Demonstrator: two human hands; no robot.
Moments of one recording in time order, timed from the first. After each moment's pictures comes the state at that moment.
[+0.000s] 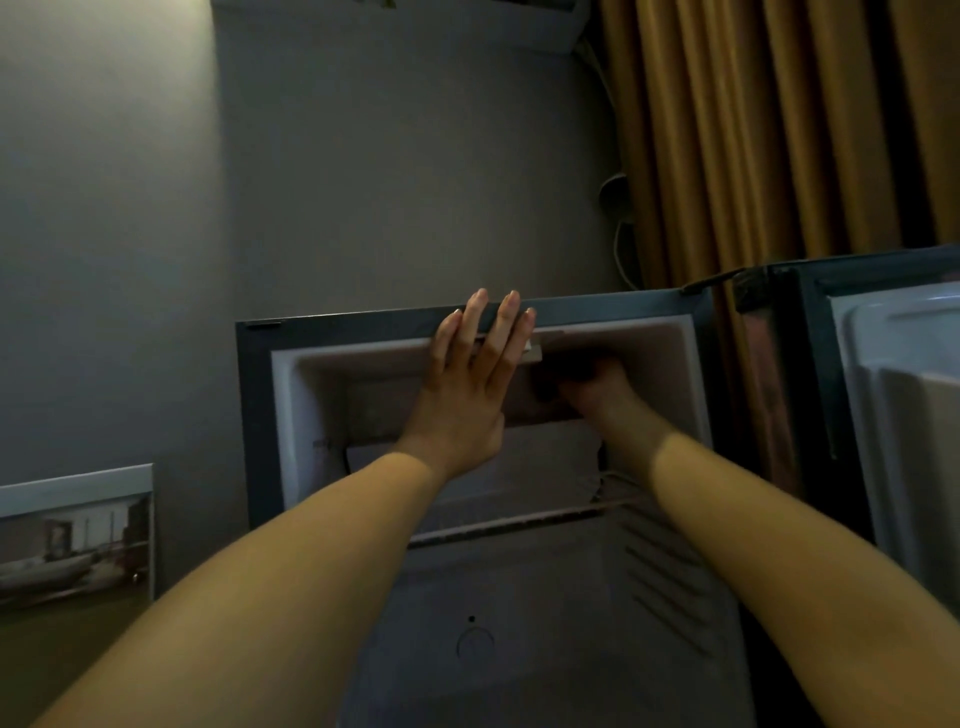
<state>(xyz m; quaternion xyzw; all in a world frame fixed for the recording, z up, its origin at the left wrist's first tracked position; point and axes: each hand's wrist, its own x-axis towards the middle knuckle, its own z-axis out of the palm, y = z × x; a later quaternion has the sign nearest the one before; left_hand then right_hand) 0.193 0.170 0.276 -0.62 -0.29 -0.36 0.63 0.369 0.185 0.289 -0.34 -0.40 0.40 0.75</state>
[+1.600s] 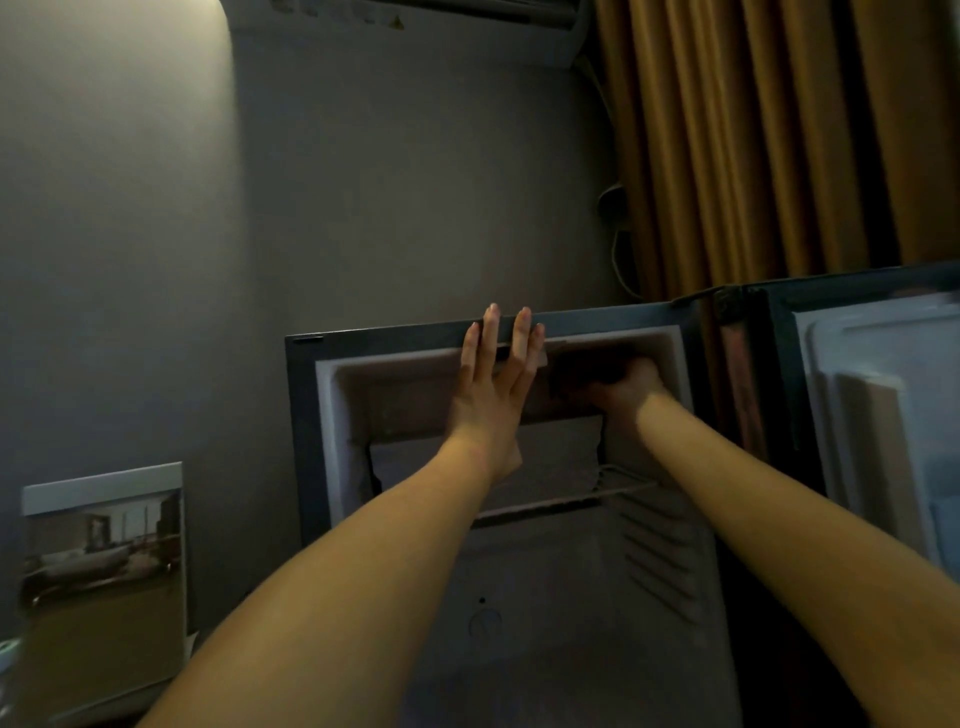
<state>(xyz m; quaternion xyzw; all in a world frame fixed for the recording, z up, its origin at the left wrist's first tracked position) 0.206 0.127 0.270 -0.64 -0.47 -0.23 0.56 0.366 0.137 0.294 -0.13 -0.15 0.58 0.79</state>
